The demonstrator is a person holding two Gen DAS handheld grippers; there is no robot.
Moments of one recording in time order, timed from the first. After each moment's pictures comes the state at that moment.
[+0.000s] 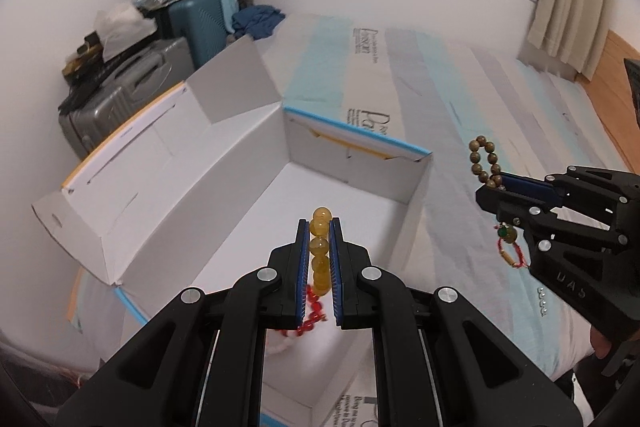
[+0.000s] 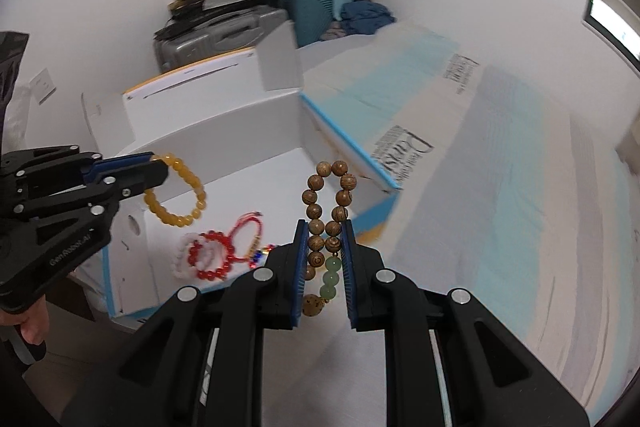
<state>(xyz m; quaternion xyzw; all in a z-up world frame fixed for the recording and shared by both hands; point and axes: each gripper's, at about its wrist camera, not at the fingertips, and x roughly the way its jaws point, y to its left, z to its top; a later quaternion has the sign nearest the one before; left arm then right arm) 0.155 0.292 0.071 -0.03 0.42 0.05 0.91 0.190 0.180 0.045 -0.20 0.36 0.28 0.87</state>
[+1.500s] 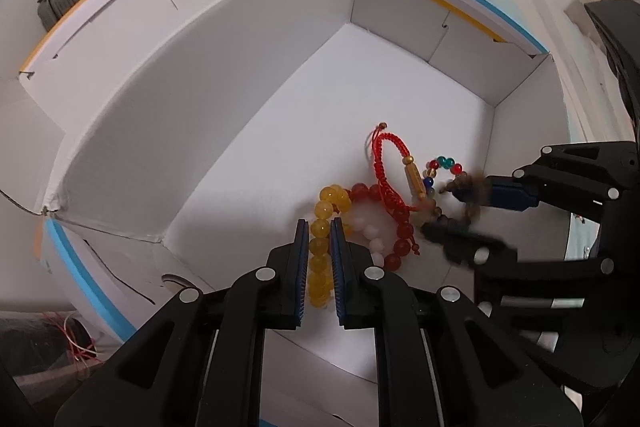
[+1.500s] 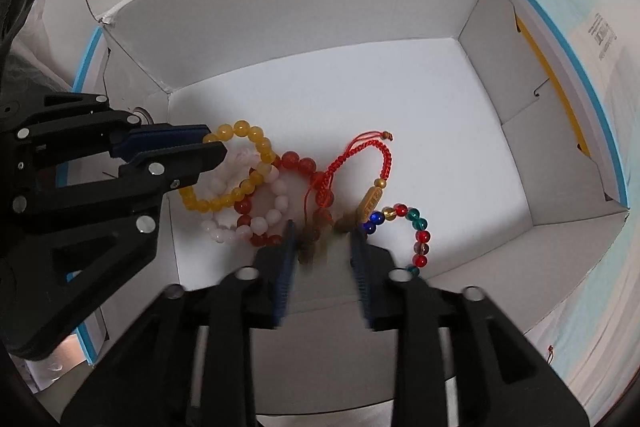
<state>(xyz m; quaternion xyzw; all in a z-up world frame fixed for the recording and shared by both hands) 0.171 0.370 -0.053 -0.09 0.57 0.06 0.81 0.212 0.305 -0.091 -0.32 0.53 0.35 0.70</state>
